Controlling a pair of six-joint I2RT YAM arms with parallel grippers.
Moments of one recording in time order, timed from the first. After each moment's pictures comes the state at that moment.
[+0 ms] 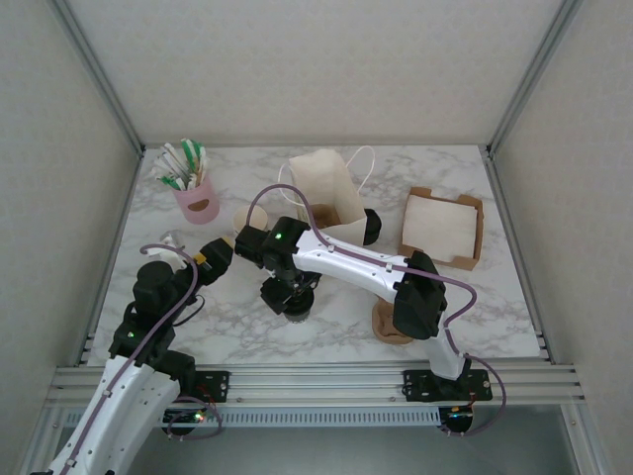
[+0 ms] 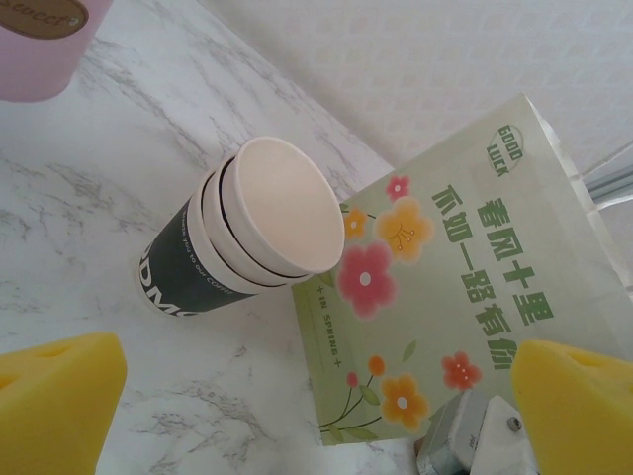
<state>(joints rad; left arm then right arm) -0.21 0.44 0.45 -0.29 0.09 -0.83 1.16 2.07 1.95 -1.42 0.06 0.33</state>
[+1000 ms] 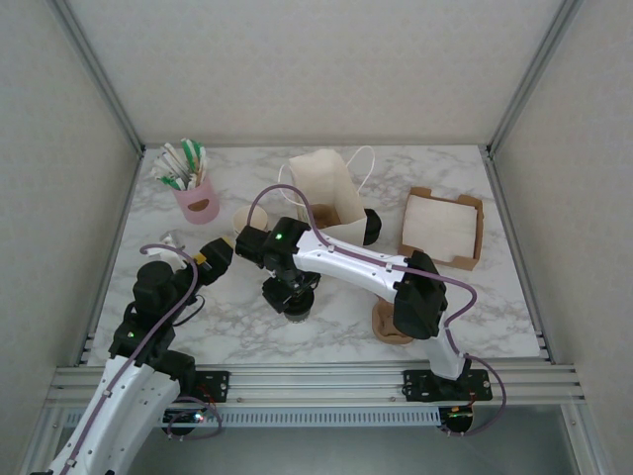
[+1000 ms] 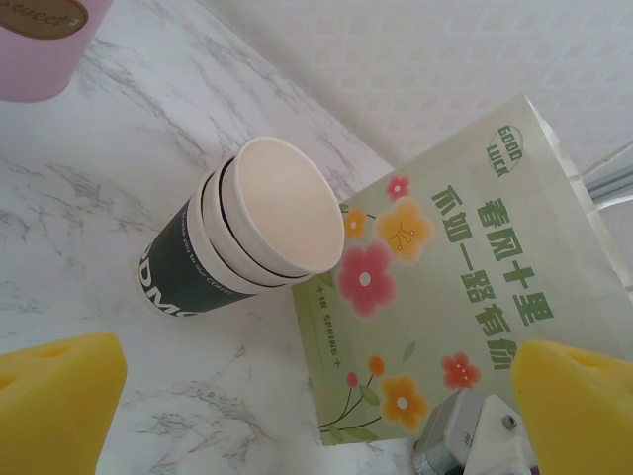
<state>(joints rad) -0.21 0.44 0.45 -0.29 0.09 -0.83 1.16 2.06 1.94 -1.41 0.06 0.34</state>
